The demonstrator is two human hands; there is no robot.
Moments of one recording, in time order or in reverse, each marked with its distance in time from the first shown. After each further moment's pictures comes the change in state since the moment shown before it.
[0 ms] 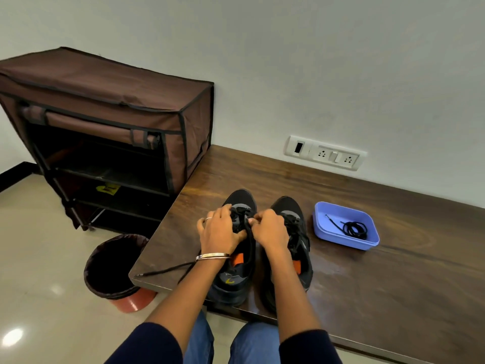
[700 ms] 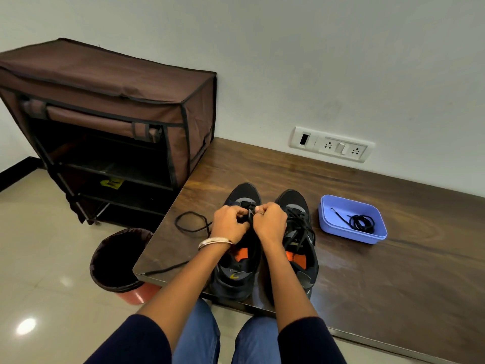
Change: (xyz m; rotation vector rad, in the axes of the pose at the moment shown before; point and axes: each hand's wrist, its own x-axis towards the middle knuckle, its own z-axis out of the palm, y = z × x) left_hand 0.012 0.002 -0.006 -0.265 -0.156 0.011; right_hand 0.012 -0.004 0.028 0.453 0.179 0.129
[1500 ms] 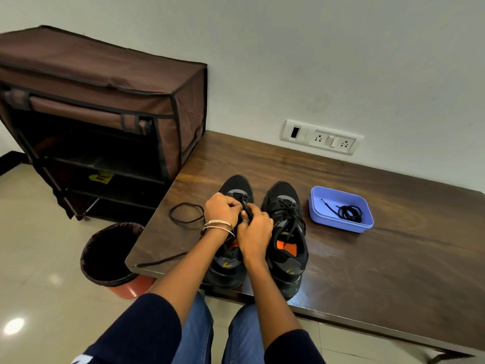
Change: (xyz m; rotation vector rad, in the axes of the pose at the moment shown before) left_hand -0.002 0.018 0.000 -0.066 0.142 -0.156; right_hand -0.040 0.027 0.013 -0.068 0.056 -0.208
